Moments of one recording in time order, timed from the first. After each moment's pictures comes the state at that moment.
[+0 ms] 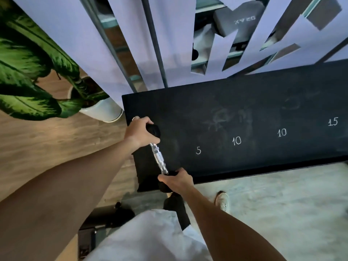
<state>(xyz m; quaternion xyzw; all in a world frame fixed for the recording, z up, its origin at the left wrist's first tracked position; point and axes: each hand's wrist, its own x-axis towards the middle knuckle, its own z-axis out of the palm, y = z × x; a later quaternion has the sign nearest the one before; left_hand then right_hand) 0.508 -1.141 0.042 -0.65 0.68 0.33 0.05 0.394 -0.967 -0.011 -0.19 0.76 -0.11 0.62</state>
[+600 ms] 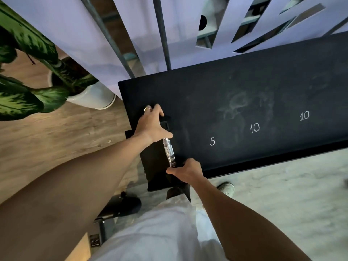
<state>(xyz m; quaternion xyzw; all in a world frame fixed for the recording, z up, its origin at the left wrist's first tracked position) 0.512 -1.170 -0.014 -0.58 0.73 0.35 0.06 0.415 -1.005 -0.070 -0.22 0.79 0.01 0.57</state>
